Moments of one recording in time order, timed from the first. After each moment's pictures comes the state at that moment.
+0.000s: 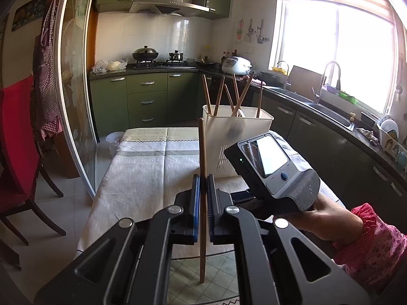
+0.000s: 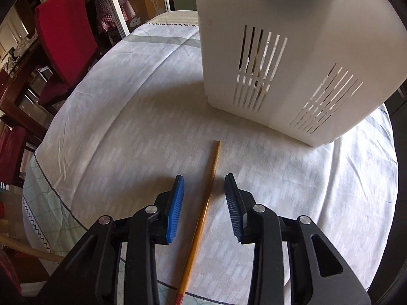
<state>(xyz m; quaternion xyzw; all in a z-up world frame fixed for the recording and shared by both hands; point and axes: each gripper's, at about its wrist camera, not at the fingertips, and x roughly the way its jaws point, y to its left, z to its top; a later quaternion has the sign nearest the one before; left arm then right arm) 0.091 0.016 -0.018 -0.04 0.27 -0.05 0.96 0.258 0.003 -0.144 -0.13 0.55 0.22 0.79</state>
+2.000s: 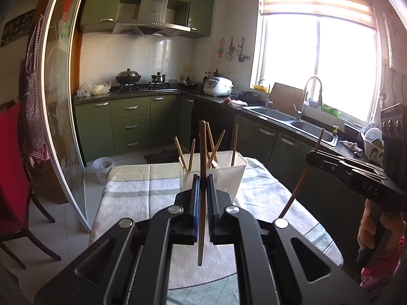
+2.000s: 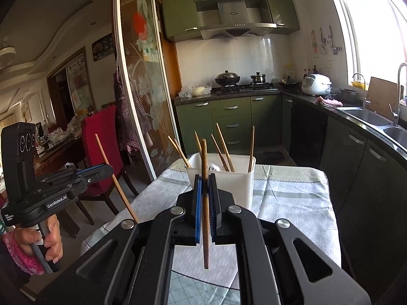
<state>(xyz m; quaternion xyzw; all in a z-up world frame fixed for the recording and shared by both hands) 0.110 0.005 0.058 -0.02 0.22 -0.10 0.97 0.125 -0.166 0.088 0.03 0.23 0.26 0.94</state>
